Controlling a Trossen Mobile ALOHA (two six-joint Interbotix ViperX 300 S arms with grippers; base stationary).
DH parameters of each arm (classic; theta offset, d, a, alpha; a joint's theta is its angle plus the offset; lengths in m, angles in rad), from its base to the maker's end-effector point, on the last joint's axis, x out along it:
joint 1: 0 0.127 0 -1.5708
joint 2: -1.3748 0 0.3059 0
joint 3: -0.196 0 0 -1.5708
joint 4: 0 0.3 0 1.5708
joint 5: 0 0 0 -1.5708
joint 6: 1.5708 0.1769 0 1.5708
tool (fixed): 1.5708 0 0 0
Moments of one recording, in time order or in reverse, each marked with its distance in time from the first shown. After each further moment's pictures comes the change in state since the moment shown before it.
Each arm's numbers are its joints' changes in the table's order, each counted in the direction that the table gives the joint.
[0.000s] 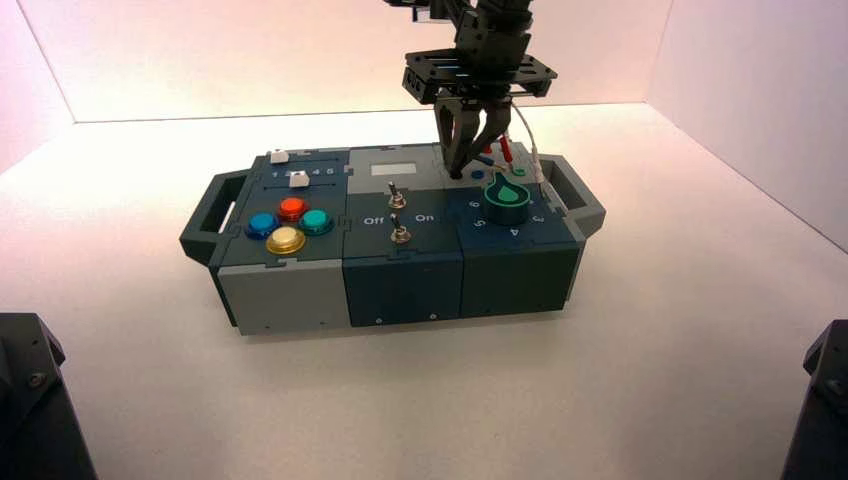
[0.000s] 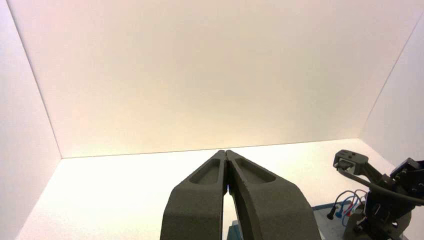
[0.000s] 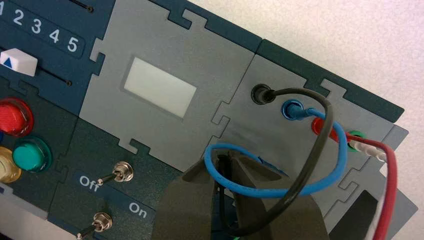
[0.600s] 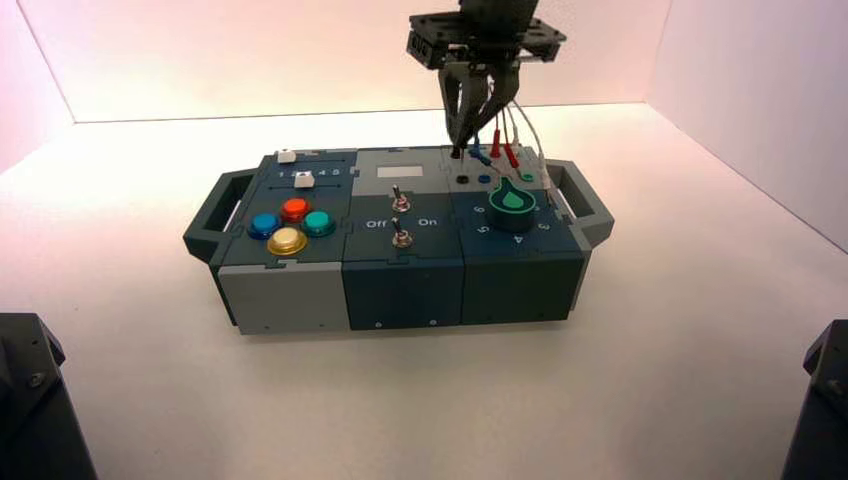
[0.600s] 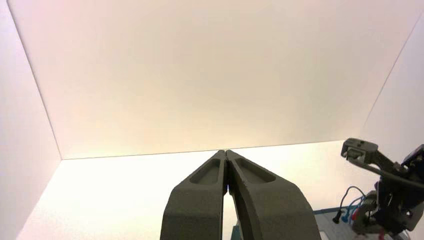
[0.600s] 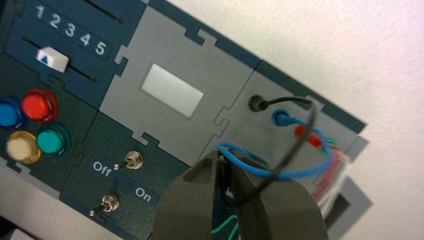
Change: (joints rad) left arm 0.000 -0.005 0.000 0.000 -0.002 0.002; right arm 0.003 -0.075 -0.023 -0.052 0.078 0.005
